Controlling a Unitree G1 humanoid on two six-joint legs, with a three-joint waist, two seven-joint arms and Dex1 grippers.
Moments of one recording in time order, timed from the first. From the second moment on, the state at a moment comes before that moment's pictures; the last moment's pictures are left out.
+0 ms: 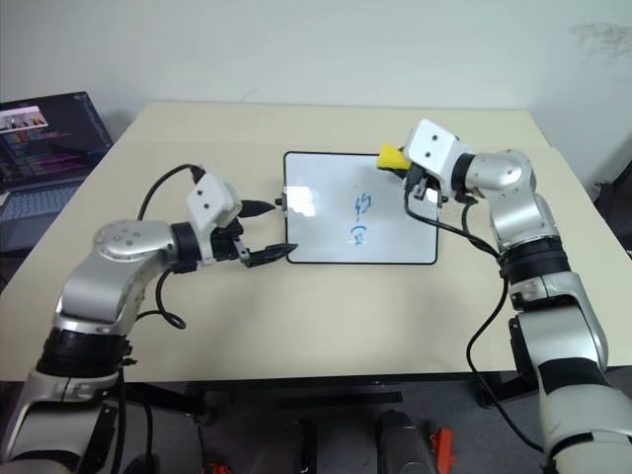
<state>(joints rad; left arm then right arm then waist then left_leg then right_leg) -0.59 0.72 -0.05 -0.07 -0.26 0.48 -0.93 -1.09 -0.54 0.18 0.64 -0.14 -0.10 0.87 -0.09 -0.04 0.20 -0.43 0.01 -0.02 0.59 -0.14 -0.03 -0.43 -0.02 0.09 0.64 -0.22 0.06</state>
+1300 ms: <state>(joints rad) -0.56 0.74 -0.03 -0.11 -0.27 0.50 -0.93 -1.04 -0.64 0.22 0.49 -0.16 0.04 1.04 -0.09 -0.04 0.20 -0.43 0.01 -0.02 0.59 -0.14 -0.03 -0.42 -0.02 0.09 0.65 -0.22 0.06</state>
